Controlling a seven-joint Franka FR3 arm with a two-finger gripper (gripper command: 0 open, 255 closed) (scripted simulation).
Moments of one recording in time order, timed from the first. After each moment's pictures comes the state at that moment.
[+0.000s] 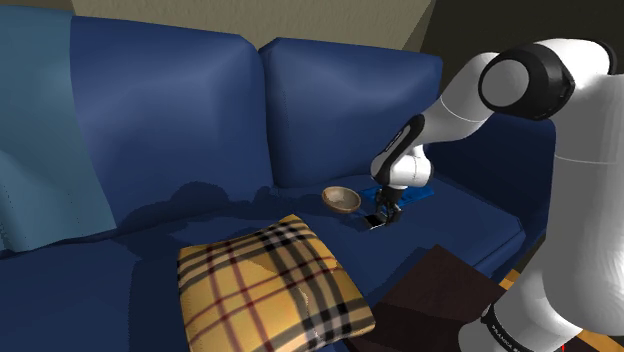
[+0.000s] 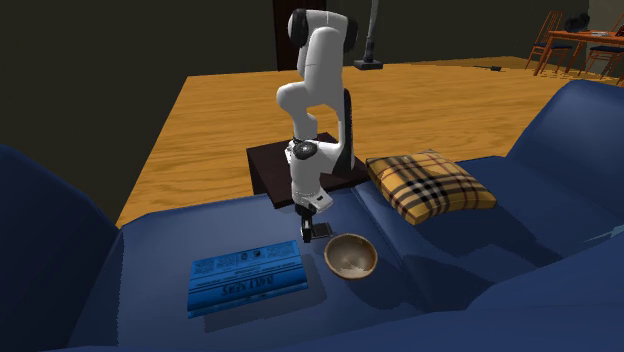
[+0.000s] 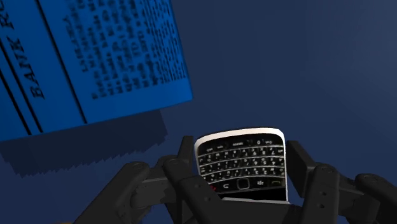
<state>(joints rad) 0.06 0.42 -0.41 -2.39 0.42 2.71 -1.87</state>
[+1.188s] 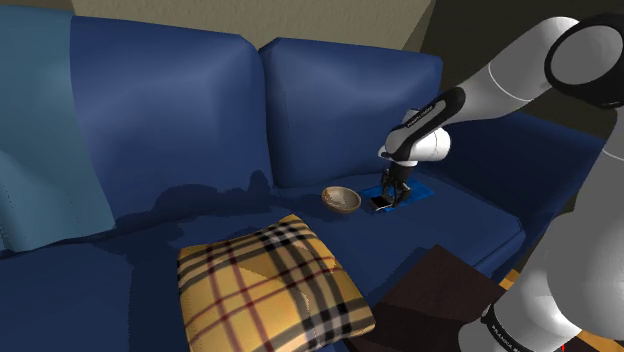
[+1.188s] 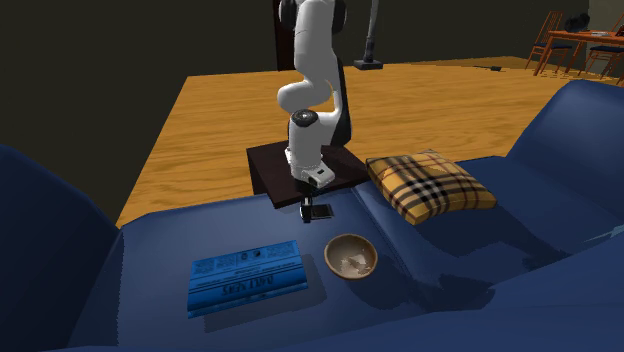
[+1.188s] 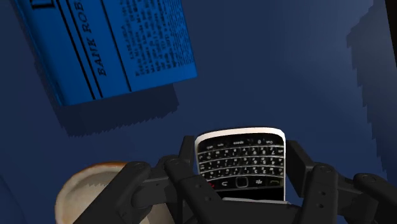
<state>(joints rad) 0.18 0.16 -0.57 -2.42 0.16 2.52 -1.69</state>
